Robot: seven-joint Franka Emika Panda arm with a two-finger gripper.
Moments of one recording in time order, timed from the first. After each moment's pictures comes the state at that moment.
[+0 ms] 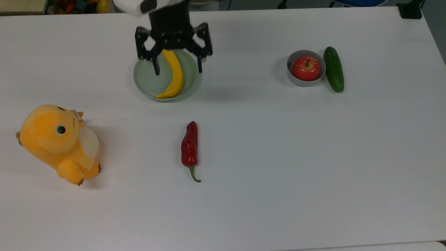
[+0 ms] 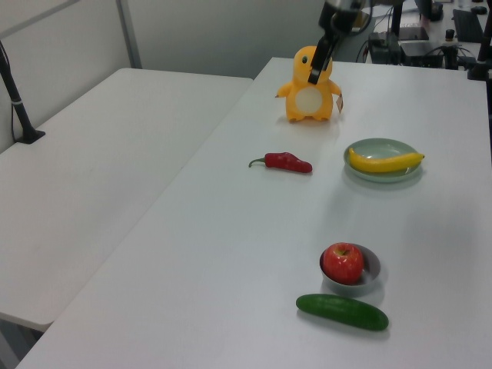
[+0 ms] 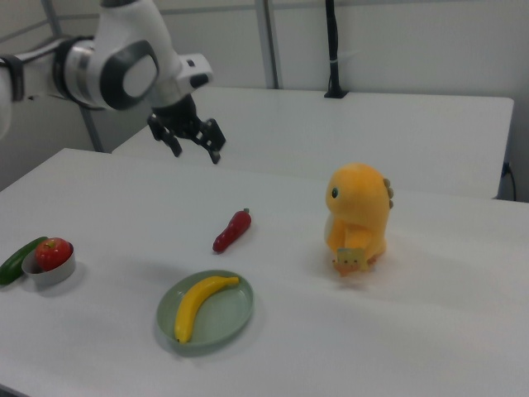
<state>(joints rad) 0.09 0.17 -0.05 -1.63 0.07 2.11 -0.08</state>
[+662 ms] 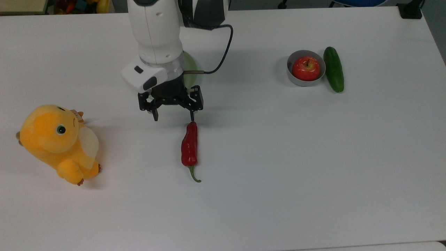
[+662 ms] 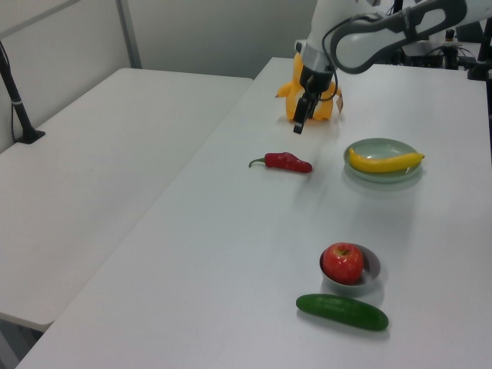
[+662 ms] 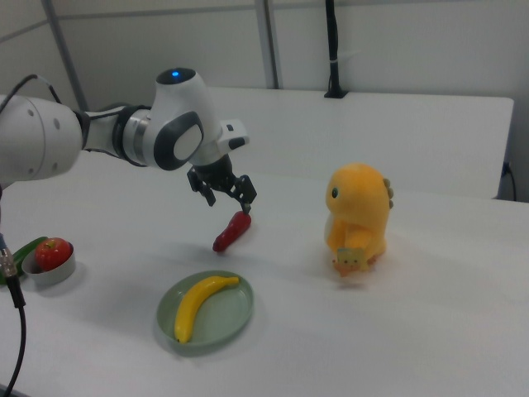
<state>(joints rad) 0.09 0.42 -0.08 -1.63 0.07 2.29 -0.08</state>
